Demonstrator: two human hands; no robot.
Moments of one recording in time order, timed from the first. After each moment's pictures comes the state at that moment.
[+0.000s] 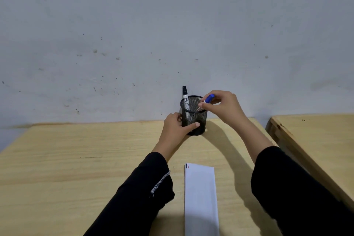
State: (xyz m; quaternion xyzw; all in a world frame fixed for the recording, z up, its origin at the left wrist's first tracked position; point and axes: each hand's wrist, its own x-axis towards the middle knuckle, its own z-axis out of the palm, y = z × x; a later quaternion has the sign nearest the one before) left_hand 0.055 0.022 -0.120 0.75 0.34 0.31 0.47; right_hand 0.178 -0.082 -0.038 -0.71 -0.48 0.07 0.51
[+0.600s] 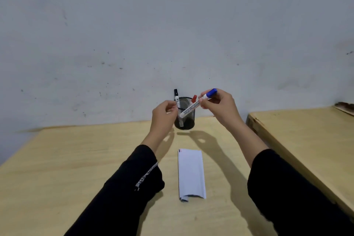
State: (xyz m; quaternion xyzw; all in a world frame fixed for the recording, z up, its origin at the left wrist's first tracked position) left_hand 0.004 -0.032 -0.054 0.73 0.27 0.44 0.44; right_hand 0.118 -0.163 -0.008 -0.64 -0.43 0.09 0.63
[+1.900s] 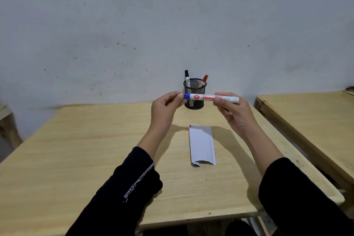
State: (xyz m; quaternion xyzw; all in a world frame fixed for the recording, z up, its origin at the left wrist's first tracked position) left_hand -0.070 -0.083 -0.058 0.61 0.19 0.47 0.61; right_hand 0.071 -0.213 -0.050 -0.48 -0.33 0.29 0.76
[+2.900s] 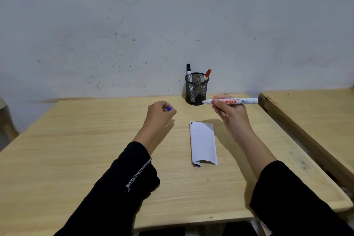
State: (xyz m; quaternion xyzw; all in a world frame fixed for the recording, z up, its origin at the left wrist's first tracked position) left_hand -0.068 -0.042 -0.093 0.76 0.37 0.32 0.43; right_hand 0.072 -0.192 -0.077 -0.48 -0.27 0.28 0.78
